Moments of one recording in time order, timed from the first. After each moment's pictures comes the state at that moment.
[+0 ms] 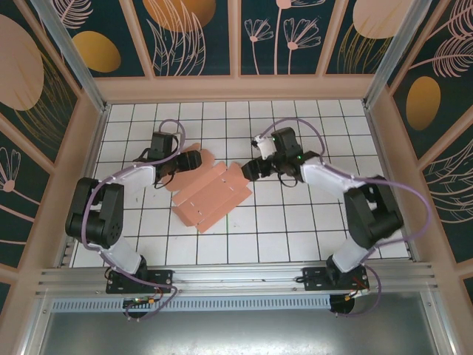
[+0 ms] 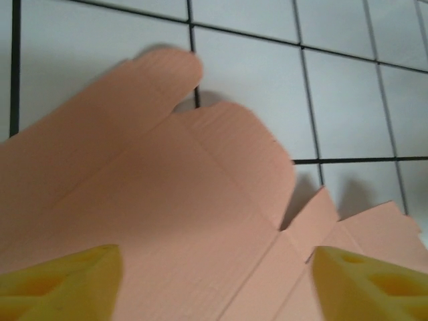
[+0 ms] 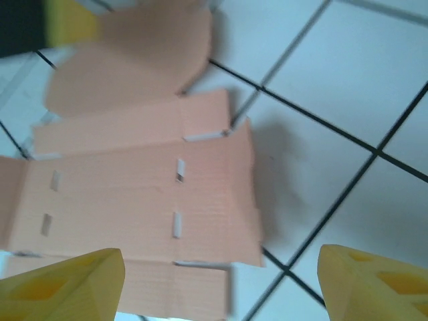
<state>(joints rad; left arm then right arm) -0.23 1.68 0.92 -0.07 0.25 -0.42 0.53 1.59 0.99 -0.16 -0.42 0.05</state>
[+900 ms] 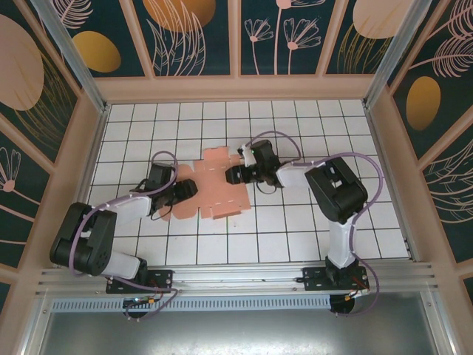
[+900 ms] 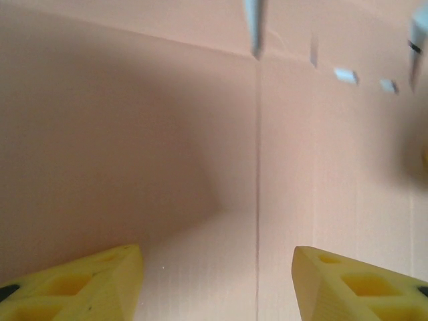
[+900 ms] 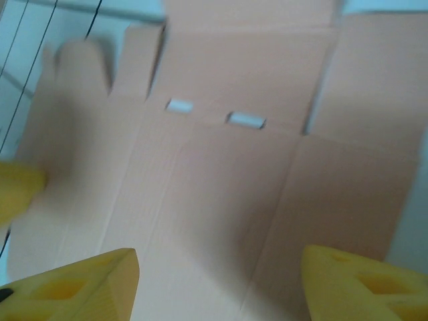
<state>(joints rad) -0.31 1.44 0.53 0.00 0.24 -0.69 0.59 1.99 1.09 0.14 -0.43 0.37</state>
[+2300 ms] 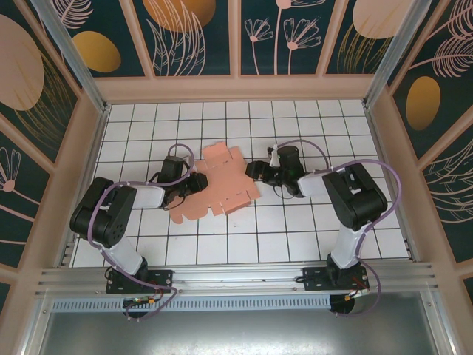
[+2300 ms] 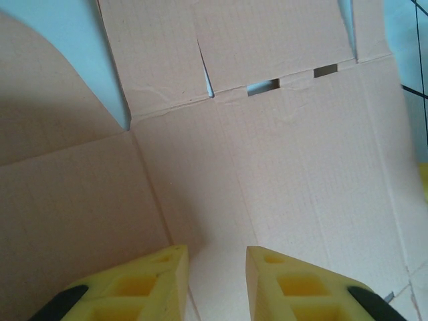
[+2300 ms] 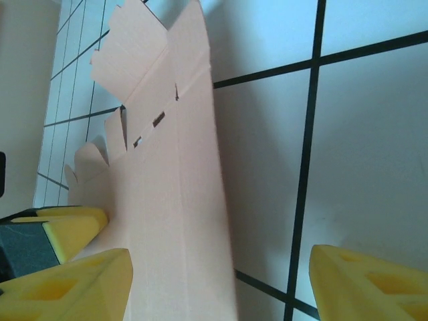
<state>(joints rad) -0.35 1.70 0.63 0.27 0.33 -0.65 0.45 1.83 0.78 0.42 -0.48 0.71</state>
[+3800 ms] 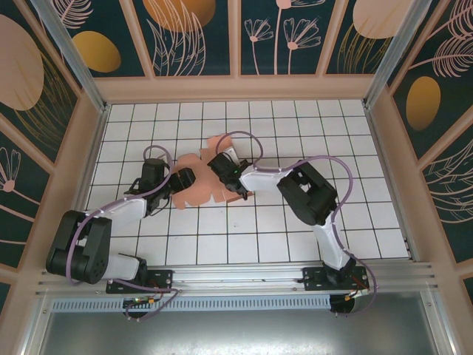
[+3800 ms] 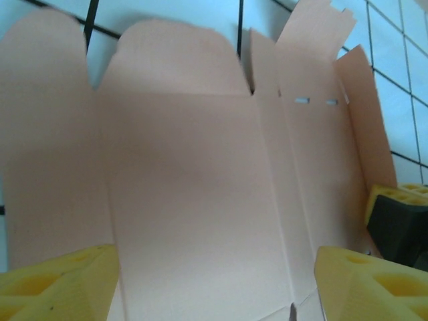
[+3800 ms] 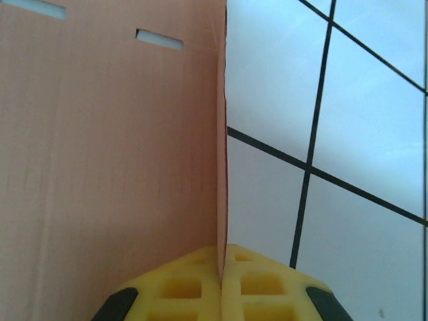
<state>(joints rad) -0.25 1.38 0.52 0.14 0.21 -0.66 0.88 2.14 1.39 -0.33 0.68 0.20</state>
